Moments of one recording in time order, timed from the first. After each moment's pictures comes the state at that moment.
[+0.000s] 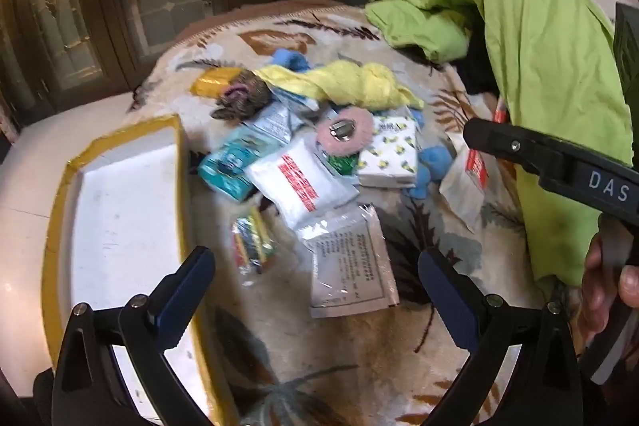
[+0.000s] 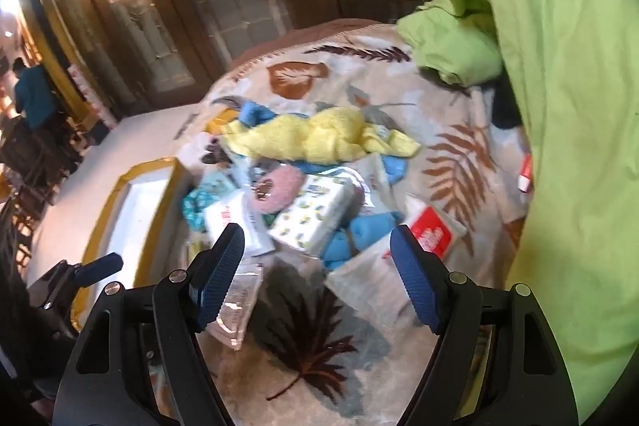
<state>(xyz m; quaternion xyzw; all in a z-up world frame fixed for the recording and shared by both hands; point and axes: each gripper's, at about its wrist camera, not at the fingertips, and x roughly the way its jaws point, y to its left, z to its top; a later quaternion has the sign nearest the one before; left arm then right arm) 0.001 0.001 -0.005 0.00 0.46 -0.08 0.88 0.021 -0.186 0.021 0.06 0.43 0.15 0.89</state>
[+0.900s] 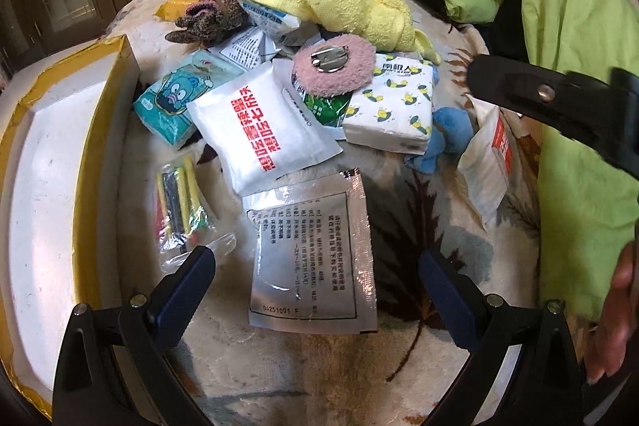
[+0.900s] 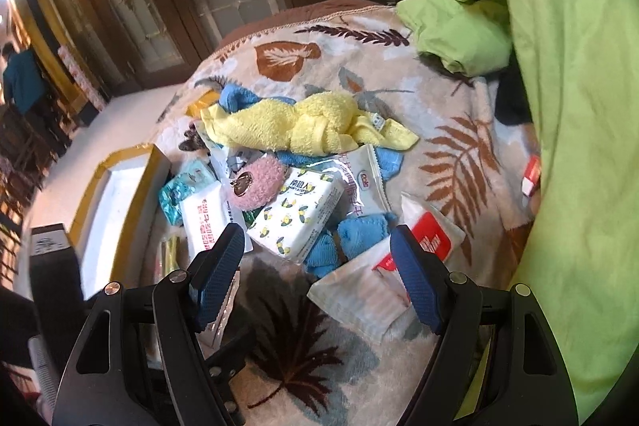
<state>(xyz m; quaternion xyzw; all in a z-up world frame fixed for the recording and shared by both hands) 0.030 -0.020 -0.059 -0.05 0.54 -0.07 0.84 0.048 -0.174 0.005 0.03 0.46 0.14 0.88</state>
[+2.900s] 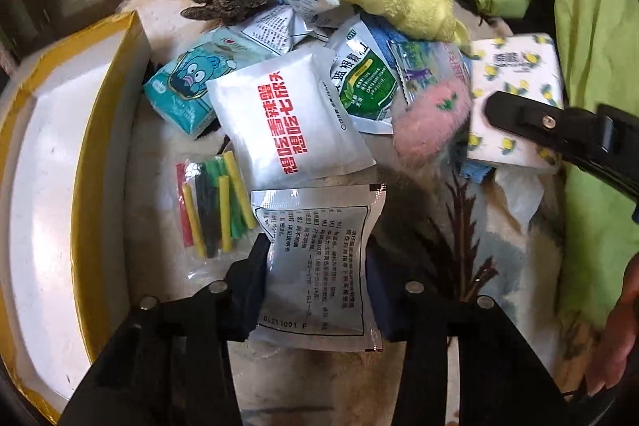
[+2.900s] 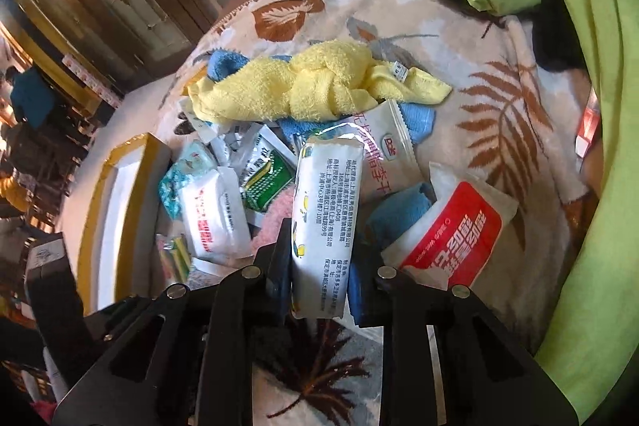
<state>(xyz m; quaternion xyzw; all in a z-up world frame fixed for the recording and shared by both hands) 0.072 -0.033 -0.080 -0.06 0.56 -0.04 0.82 0.072 -0.178 -0.036 0.11 0.52 0.18 0.83</state>
